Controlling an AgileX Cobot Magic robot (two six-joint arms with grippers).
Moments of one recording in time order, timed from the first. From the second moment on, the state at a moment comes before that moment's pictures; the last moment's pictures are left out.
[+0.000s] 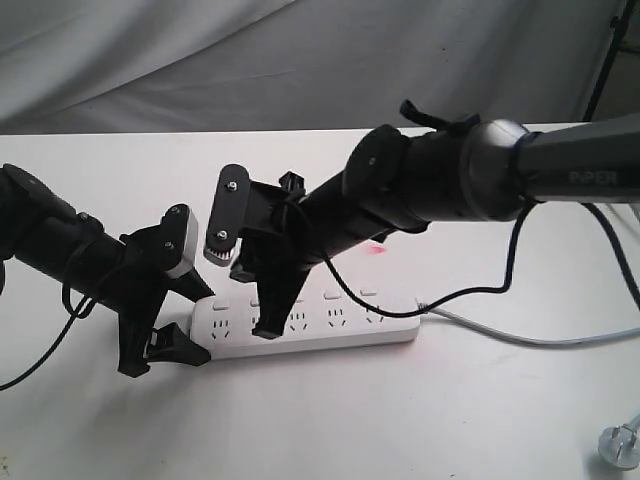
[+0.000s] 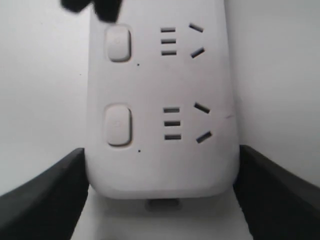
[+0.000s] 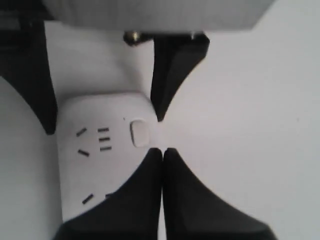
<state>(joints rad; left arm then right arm) -0.30 1.99 -0.98 -0.96 0.75 2.09 0.55 2.03 -1.32 0.84 0.42 -1.58</state>
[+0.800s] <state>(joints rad) -0.30 1.99 -0.98 -0.96 0.75 2.09 0.55 2.14 -1.42 1.04 0.46 -1.78</state>
